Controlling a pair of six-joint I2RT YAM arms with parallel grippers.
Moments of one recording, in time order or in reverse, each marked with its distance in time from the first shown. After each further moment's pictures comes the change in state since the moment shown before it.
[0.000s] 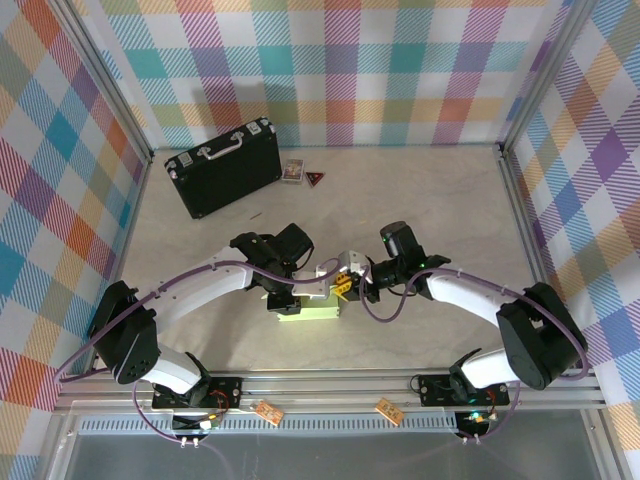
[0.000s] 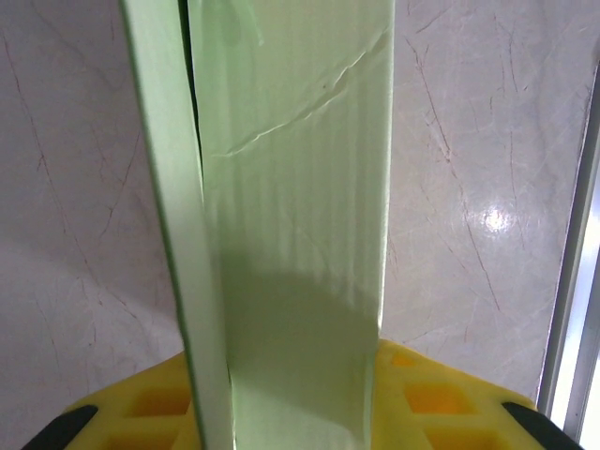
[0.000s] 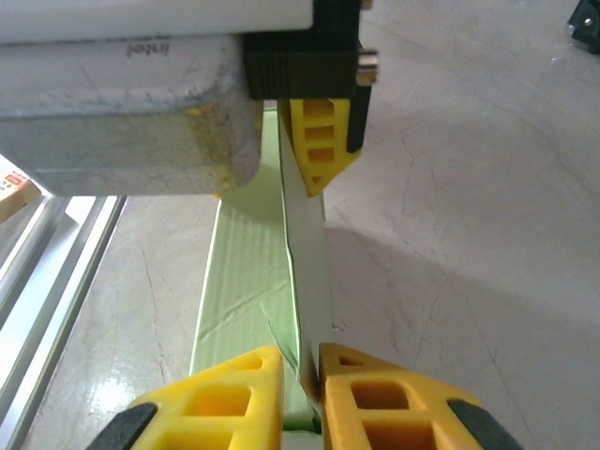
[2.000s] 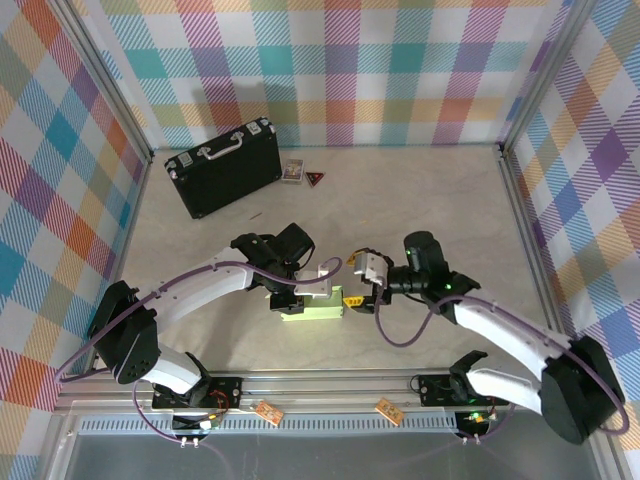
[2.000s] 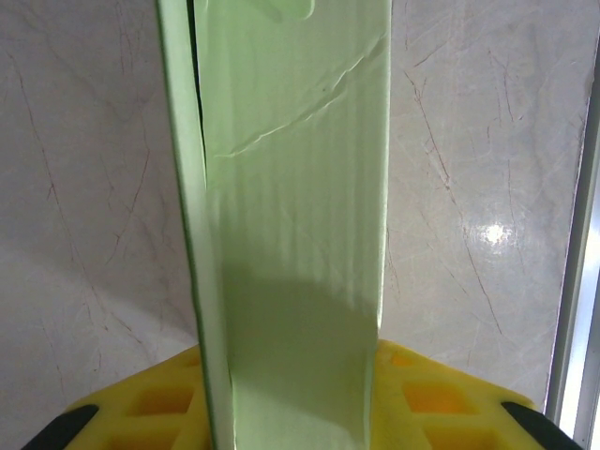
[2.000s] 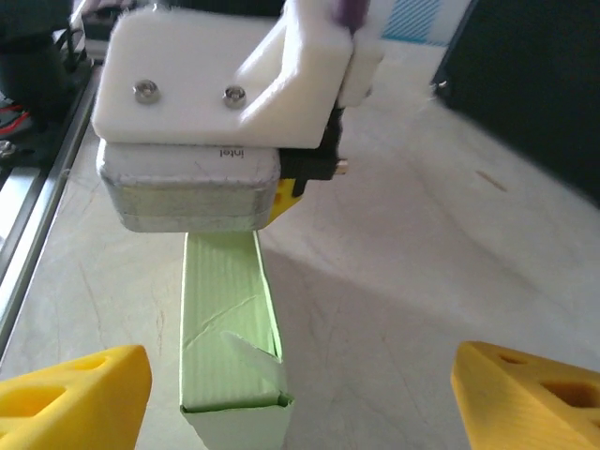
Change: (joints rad) left arm -0.001 0.000 -0.007 0.039 0.023 -0.002; right arm -0.013 -0.366 -0.158 0.075 0.208 0.113
